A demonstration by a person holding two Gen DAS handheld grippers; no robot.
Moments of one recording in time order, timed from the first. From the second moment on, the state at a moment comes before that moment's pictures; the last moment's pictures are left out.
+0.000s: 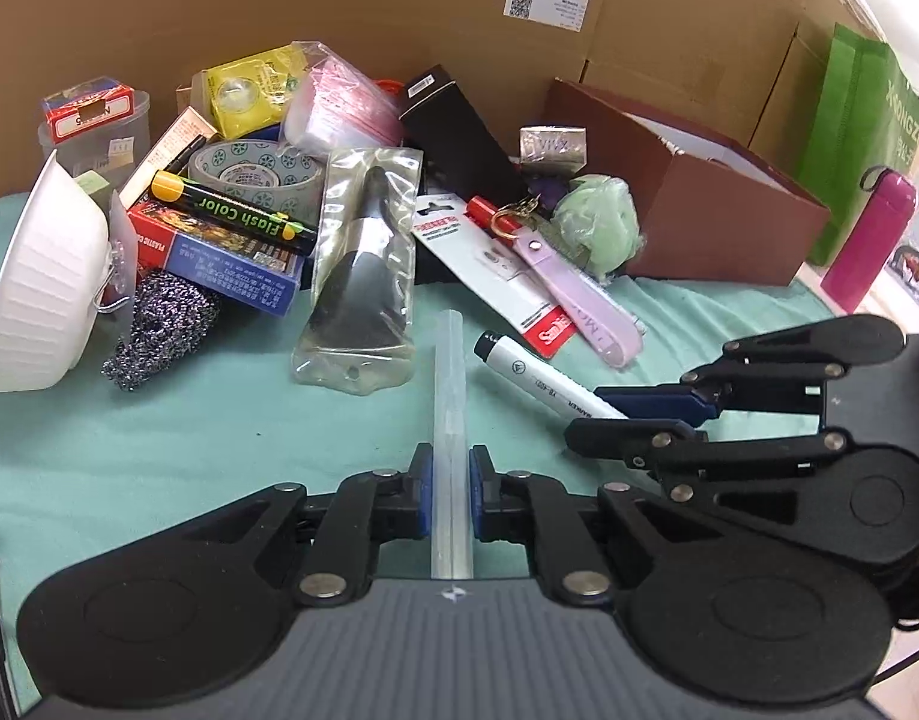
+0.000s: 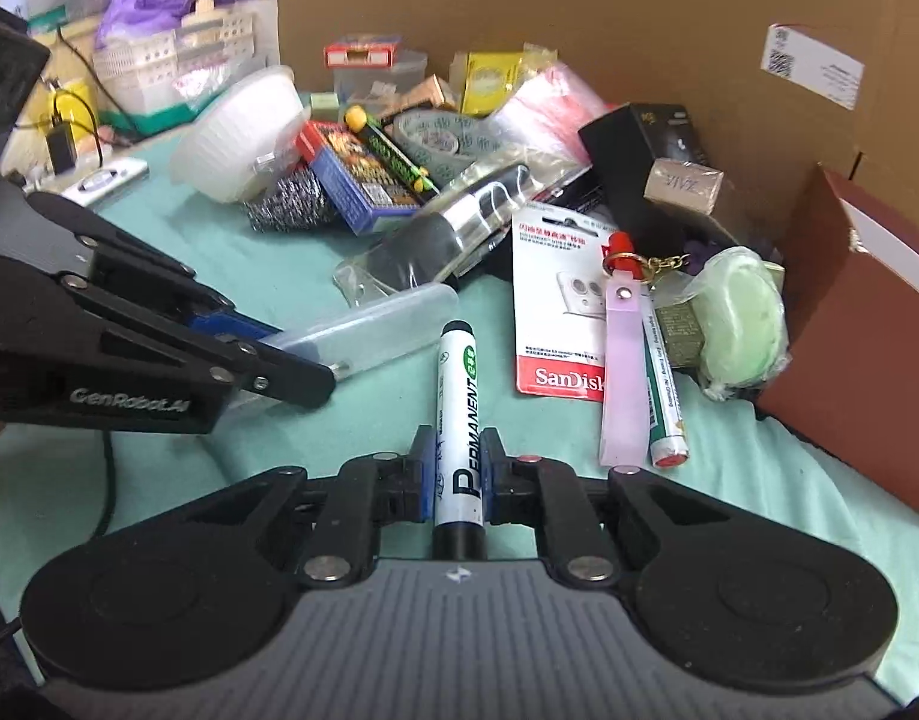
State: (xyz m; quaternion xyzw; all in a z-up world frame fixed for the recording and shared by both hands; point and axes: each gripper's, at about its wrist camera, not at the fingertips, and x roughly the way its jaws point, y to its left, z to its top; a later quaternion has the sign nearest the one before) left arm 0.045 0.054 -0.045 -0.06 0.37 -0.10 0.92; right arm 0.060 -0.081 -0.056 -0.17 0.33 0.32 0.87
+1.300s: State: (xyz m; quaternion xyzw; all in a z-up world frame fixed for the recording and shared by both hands) left arm 0.279 -0.146 0.047 -0.11 0.33 -0.22 0.91; right arm 0.225 -0.298 0.025 -0.01 0.26 0.05 0.97
